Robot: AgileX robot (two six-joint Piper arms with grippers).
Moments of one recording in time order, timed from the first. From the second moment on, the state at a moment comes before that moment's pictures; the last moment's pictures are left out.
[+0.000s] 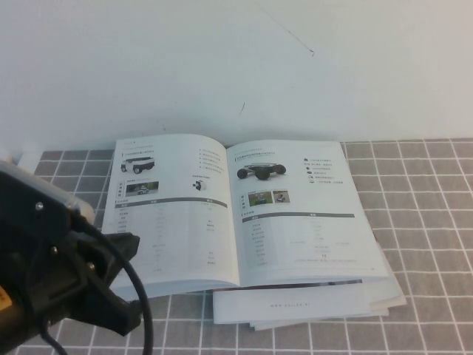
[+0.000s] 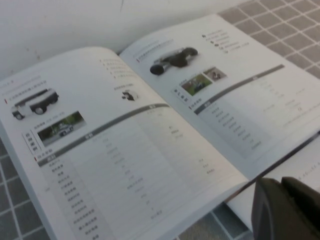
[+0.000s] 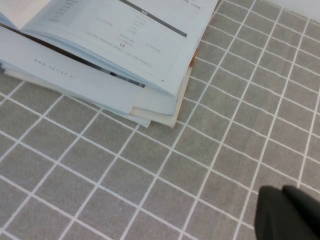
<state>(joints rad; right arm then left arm) 0.20 0.31 -0.37 0.15 0.76 -0.39 -0.48 0.88 -0.57 -0.28 0.22 0.25</state>
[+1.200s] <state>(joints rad) 0.20 0.31 -0.37 0.16 0.76 -0.39 -0.09 0.07 -0.04 0.01 0.16 0.13</state>
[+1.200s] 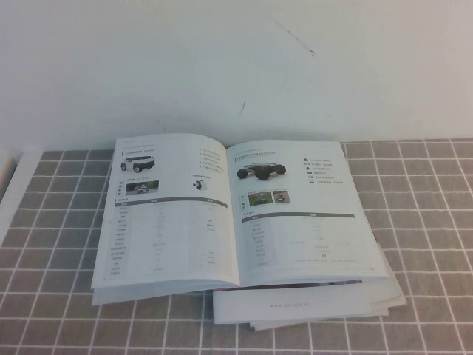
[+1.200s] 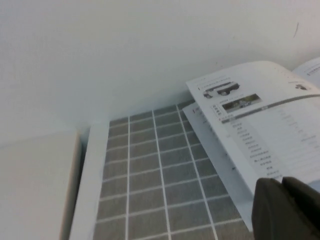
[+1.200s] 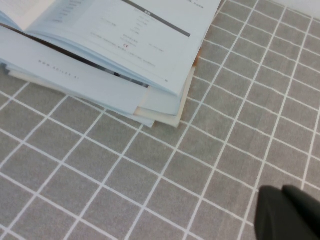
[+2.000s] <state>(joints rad) 0.20 0.31 -0.37 0.17 0.77 -0.39 -0.06 -0.01 0.02 0.00 0.34 -0.12</state>
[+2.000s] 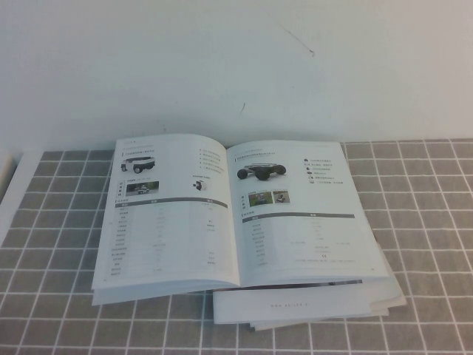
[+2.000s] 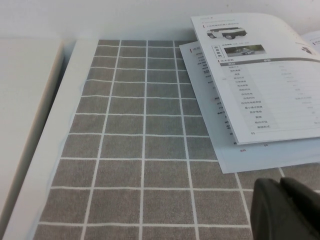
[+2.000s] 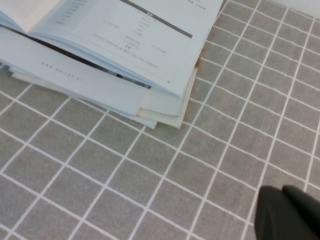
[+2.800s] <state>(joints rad) 0.20 0.31 -0.37 0.17 0.77 -0.39 -0.06 -0.01 0.02 0.01 0.35 -0.12</state>
